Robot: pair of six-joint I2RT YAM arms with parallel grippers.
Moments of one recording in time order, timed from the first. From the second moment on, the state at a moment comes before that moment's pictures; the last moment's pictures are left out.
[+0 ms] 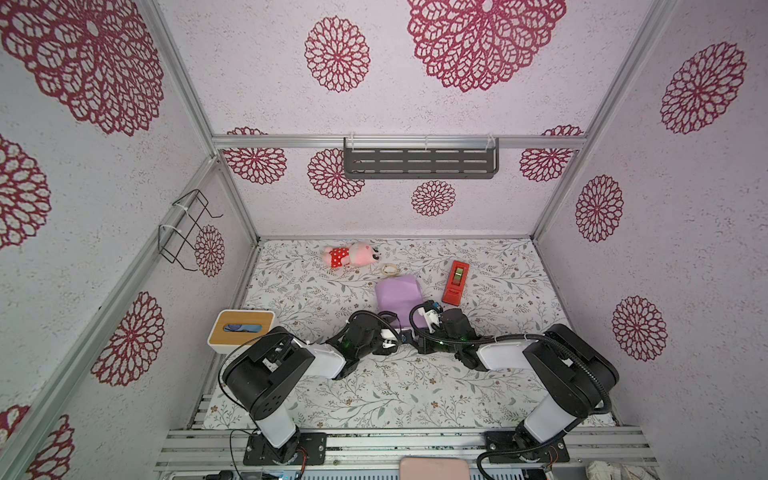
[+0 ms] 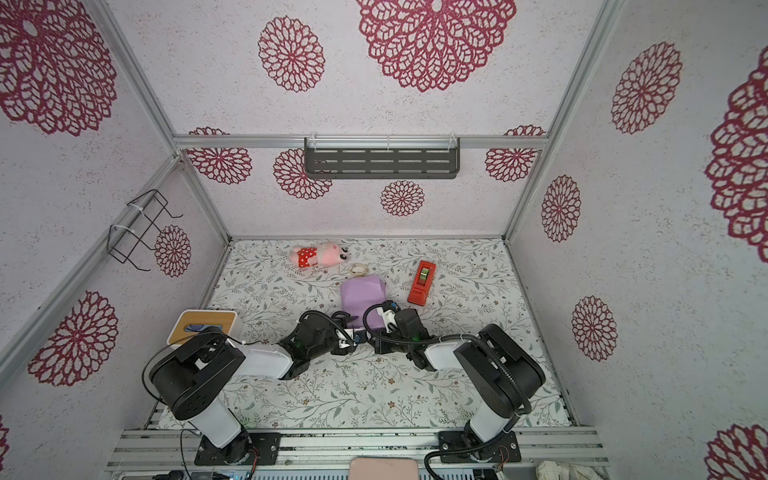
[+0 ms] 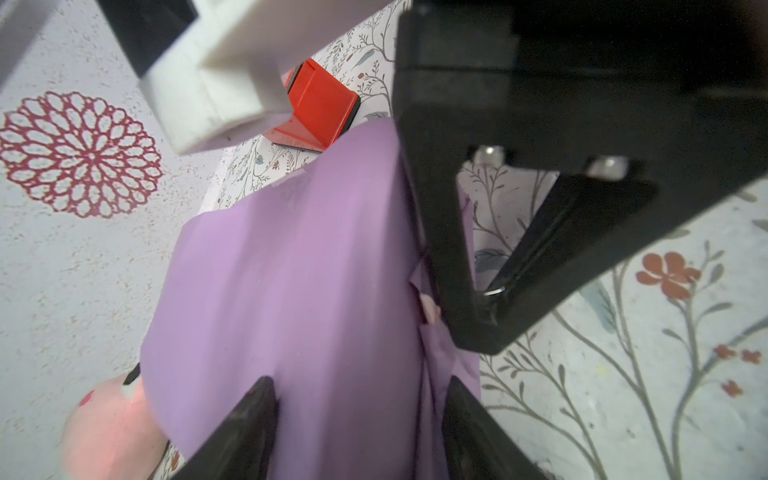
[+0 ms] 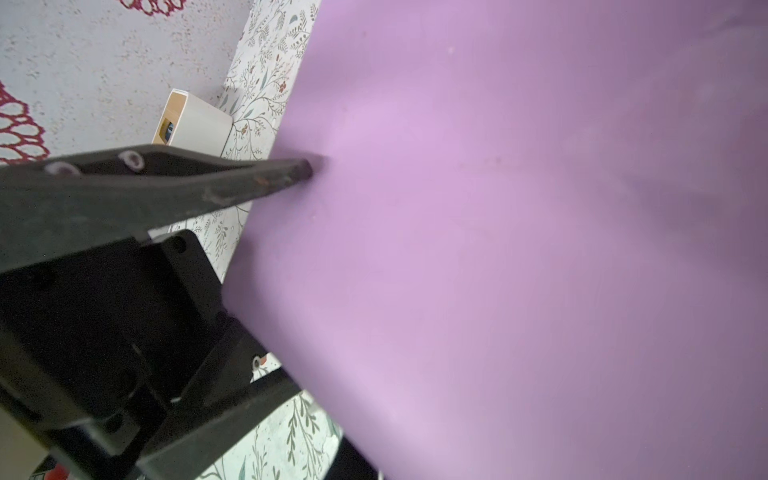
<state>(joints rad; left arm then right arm) -0.71 1.70 0.56 0.67 0.07 0.86 0.66 1.64 0.58 0.45 -0.41 0.58</state>
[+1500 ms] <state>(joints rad) -0.70 1.70 0.56 0.67 0.07 0.86 0.67 1.63 0.57 0.52 -0.37 0.78</state>
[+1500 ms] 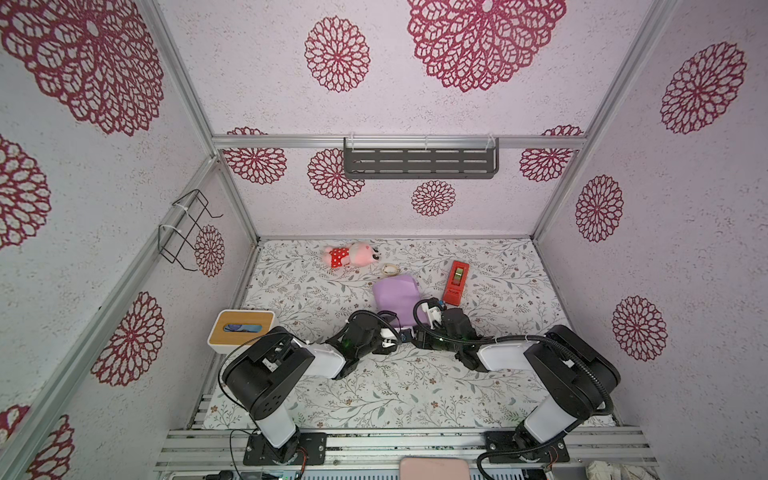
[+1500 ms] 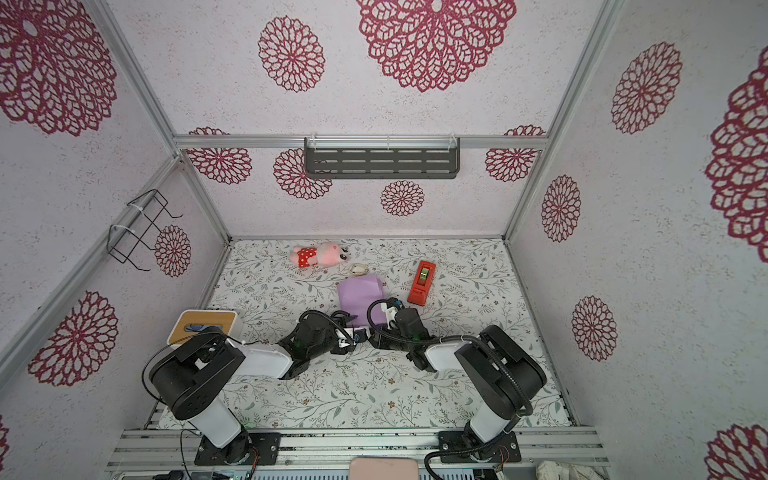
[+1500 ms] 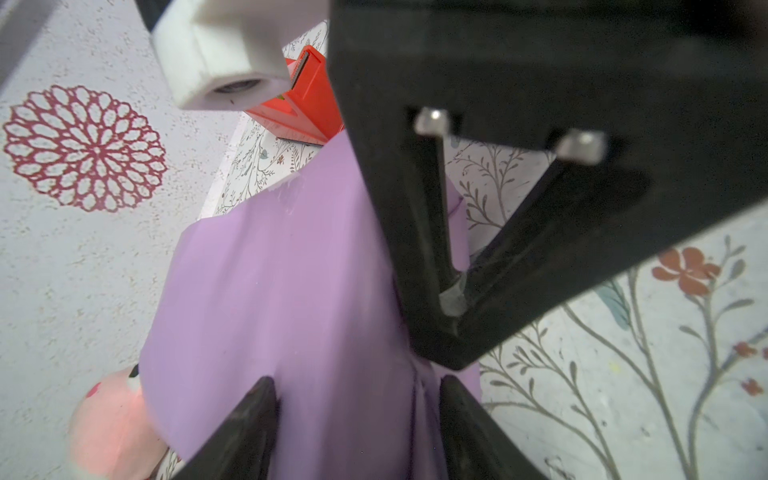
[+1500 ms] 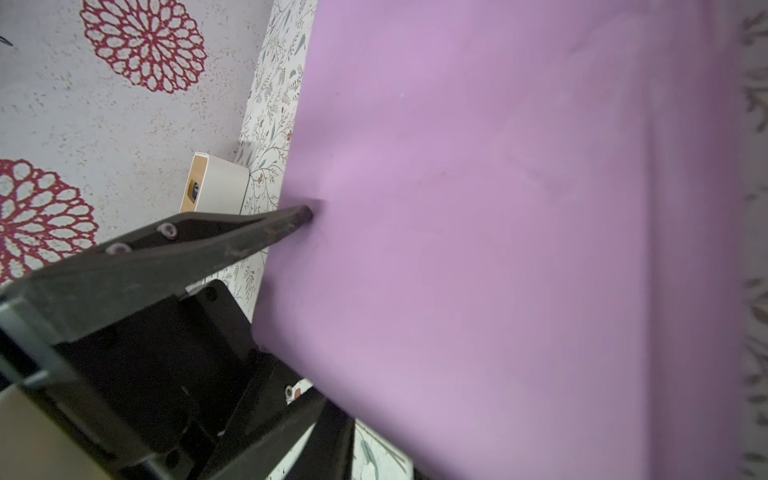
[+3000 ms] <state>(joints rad) -0.70 1.70 0.56 0.67 0.07 0.85 0.73 1.46 0.49 0.48 -0.17 0.96</state>
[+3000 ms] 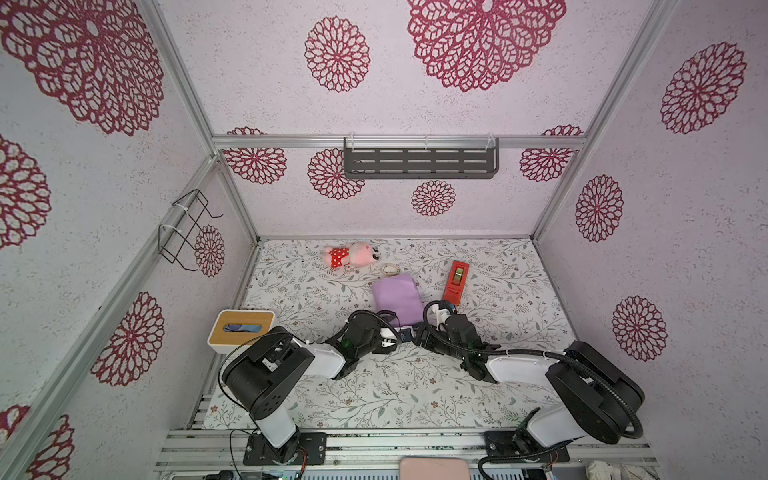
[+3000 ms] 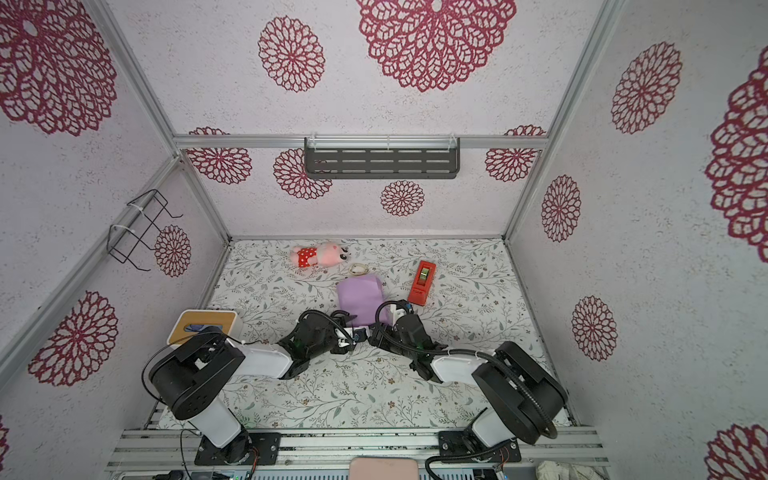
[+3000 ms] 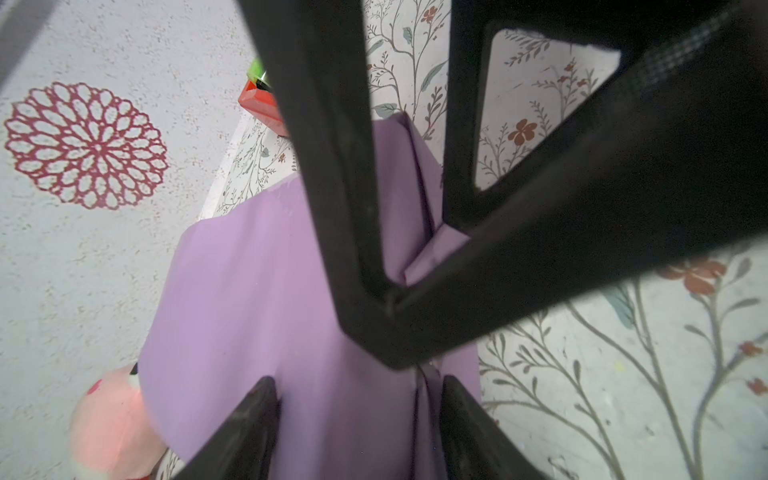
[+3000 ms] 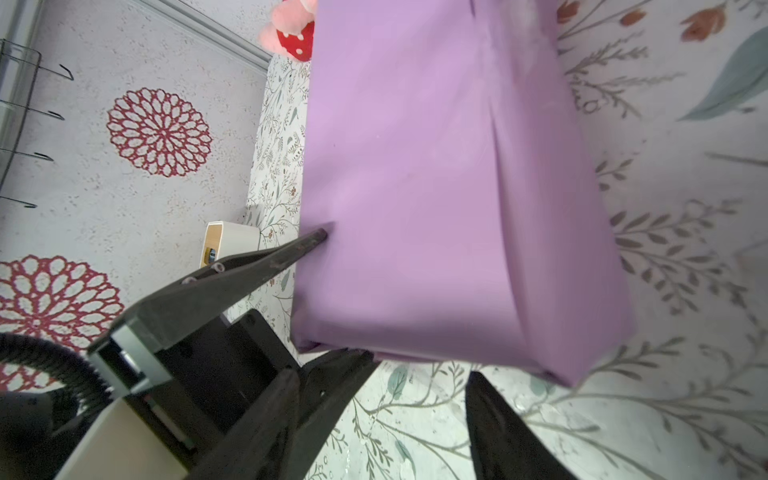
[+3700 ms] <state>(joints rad) -0.70 1.70 0.56 0.66 0.07 0.85 0.77 1.58 0.53 0.50 -0.18 0.85</state>
